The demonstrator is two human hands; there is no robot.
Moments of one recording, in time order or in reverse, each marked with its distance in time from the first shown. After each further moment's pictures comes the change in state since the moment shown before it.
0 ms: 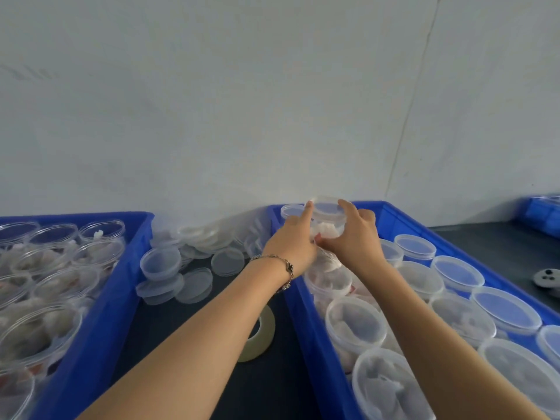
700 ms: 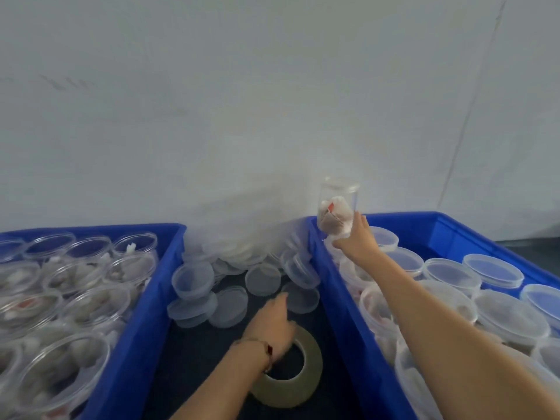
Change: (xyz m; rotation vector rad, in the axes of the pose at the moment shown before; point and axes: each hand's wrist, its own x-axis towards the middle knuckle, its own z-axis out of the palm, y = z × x) left_hand -0.031 -0.145 0.027 0.011 -0.110 -0.291; right_hand 0.108 0.018 0.120 0.143 -0.195 0.086
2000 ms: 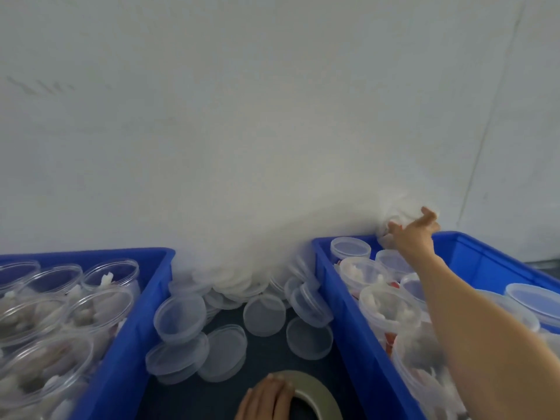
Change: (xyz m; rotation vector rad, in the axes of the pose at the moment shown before) left_hand -0.017 -0.041 0.064 0.316 0.749 0.366; right_hand 0.108 0.056 -0.041 0.136 0.404 0.200
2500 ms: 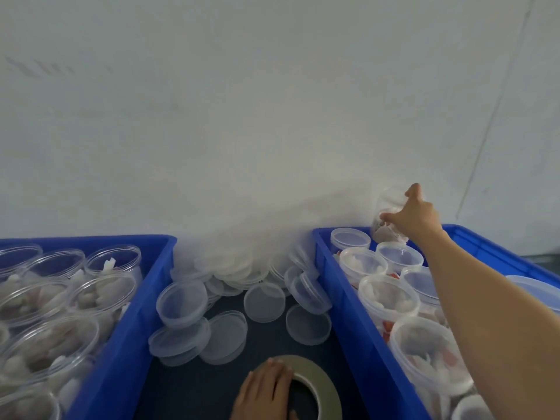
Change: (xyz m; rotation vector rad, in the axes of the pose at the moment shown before) left_hand 0.000 -0.015 -0.008 0.074 -0.267 0.075; right_hand -0.005 -0.028 -0.020 -0.422 -0.068 -0.230
